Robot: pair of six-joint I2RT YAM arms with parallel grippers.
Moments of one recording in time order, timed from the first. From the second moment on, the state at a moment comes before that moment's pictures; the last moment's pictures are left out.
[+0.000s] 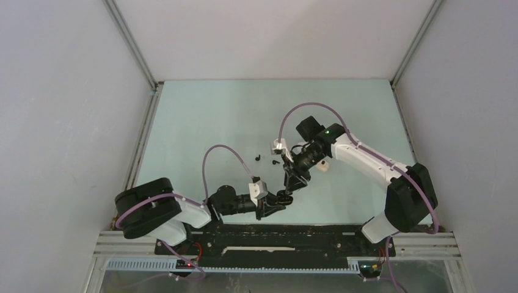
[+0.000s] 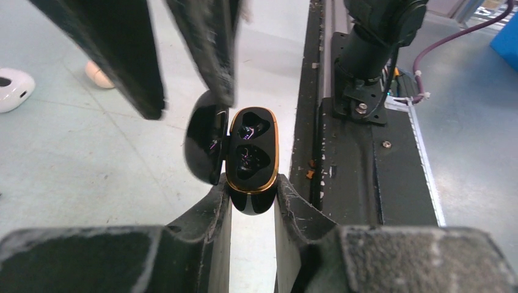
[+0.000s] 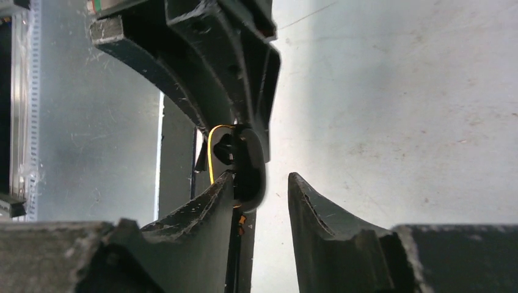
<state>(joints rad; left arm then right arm) -1.07 1.46 0.18 1.23 0.34 -0.14 0.64 1.54 1.17 -0.96 -0.92 -0.70</state>
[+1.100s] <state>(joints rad) -1.06 0.72 0.05 0.82 0.04 -0.11 0.47 1.67 1.39 -0.61 -0.62 -0.27</state>
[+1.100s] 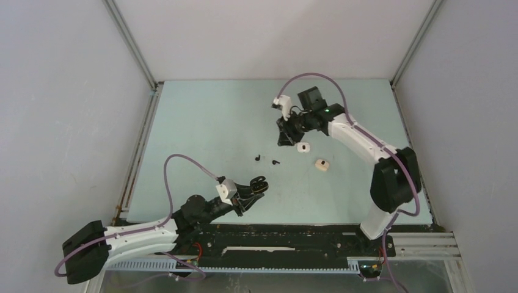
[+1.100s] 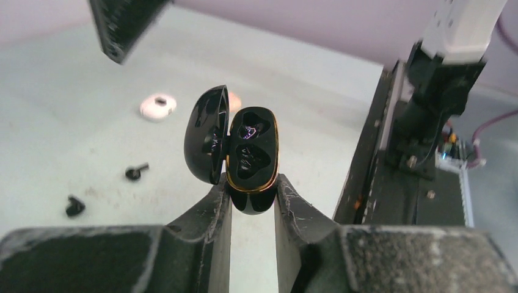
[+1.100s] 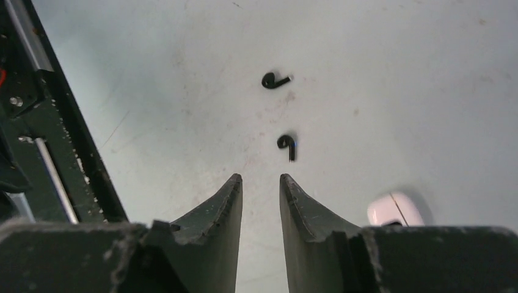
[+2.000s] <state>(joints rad) -1.04 0.69 0.01 0.83 0.08 -0.11 0.69 2.14 1.71 -0.80 -0.30 -0.46</state>
